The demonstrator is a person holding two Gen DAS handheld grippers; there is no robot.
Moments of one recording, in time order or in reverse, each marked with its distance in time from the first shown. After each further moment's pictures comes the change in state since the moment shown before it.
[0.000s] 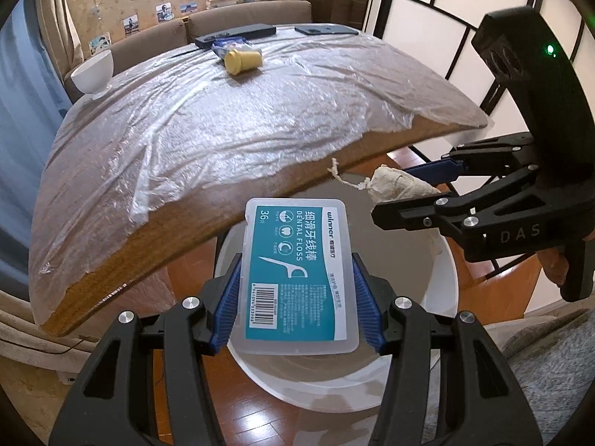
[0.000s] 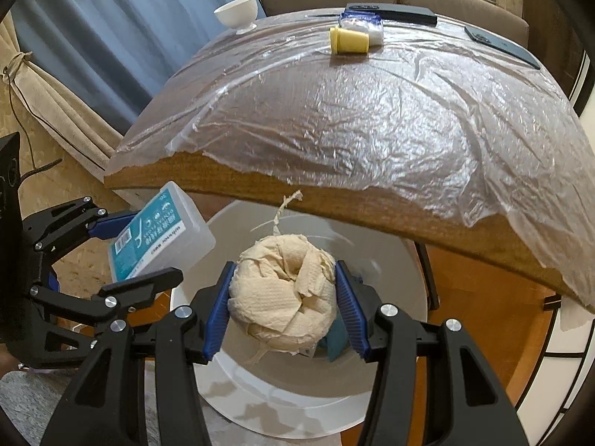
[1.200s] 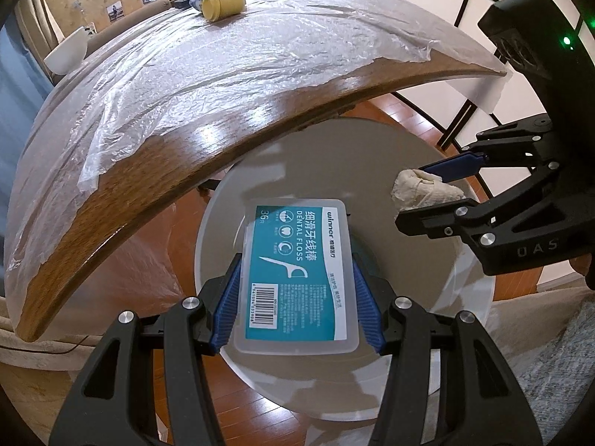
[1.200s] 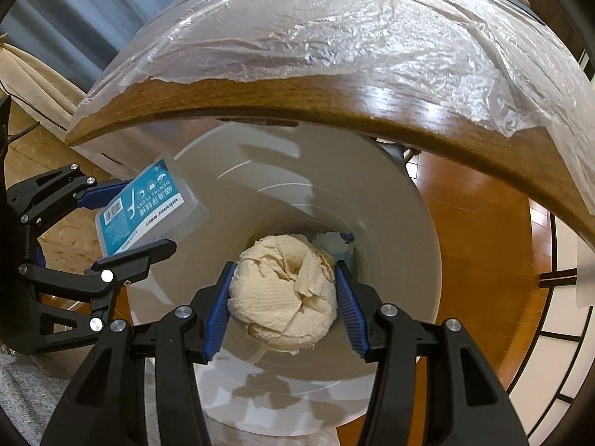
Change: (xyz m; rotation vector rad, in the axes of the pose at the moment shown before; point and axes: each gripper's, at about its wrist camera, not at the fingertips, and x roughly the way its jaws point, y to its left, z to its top) left arm 0.056 -0.007 -0.013 0.060 0.124 0.030; right arm 0.062 -0.012 -0.022 0.021 0.130 -0.050
